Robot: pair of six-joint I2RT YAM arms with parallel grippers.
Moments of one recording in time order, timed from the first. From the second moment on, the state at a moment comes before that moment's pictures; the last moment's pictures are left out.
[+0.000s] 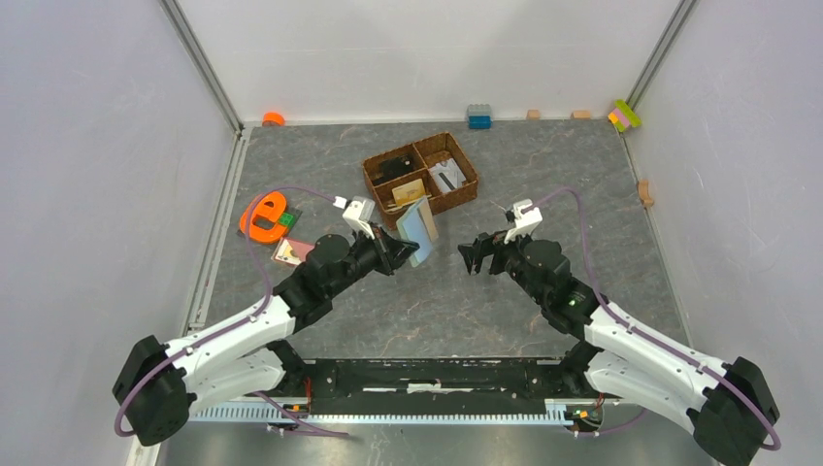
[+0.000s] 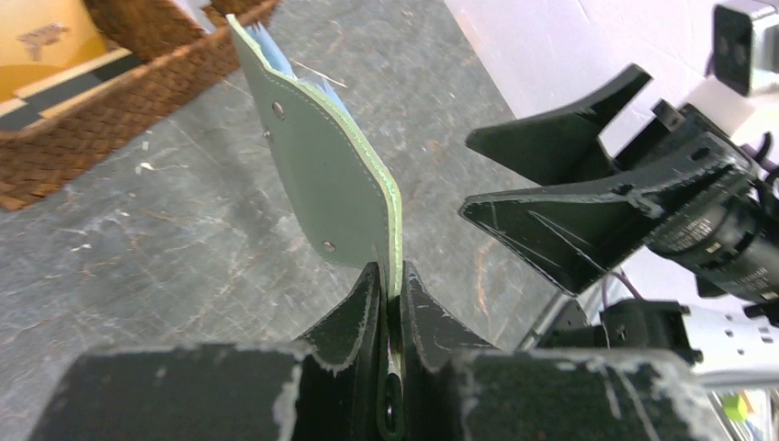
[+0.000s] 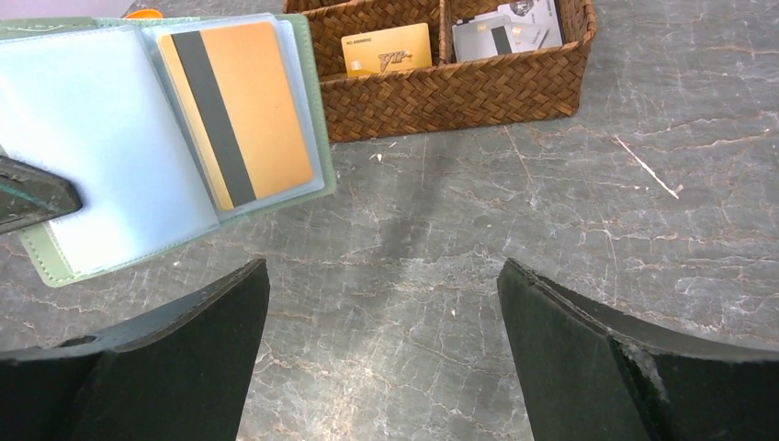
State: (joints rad) left arm -0.79 0.95 0.51 0.29 -0.01 -0.63; right arm 0.75 0.87 0.47 0.16 0.22 0.30
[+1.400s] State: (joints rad) left arm -0.84 0.97 0.50 0.49 0.25 -0.62; right arm 0.36 0.96 0.20 0.65 -0.50 0.67
